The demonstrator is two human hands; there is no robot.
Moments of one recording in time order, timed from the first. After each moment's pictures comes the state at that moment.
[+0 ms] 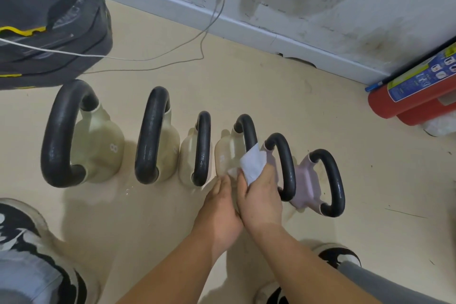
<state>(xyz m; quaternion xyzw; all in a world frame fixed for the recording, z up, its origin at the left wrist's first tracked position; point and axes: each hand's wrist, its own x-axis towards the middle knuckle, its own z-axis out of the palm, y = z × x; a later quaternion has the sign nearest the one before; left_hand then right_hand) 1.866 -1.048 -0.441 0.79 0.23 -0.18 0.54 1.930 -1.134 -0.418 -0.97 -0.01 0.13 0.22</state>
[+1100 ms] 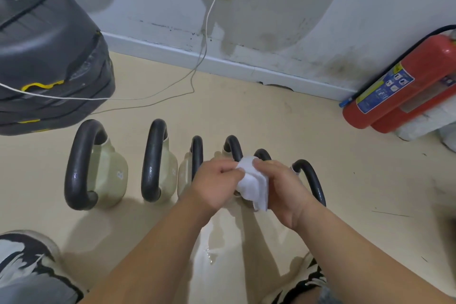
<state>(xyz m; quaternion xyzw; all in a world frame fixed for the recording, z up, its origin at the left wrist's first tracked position) 1.904 -1.007 -0.325 0.67 0.22 -0.08 0.70 1.961 -1.159 -0.305 -0.67 0.17 0.35 0.63</state>
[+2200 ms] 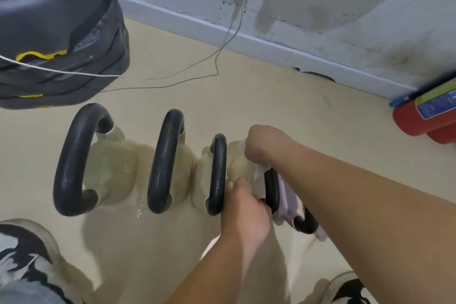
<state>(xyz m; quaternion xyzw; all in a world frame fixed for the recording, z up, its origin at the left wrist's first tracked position) 1.931 -1.043 -0.398 0.71 0.40 -0.09 0.57 2.074 -1.027 -0.364 -0.93 -0.18 0.31 -0.11</state>
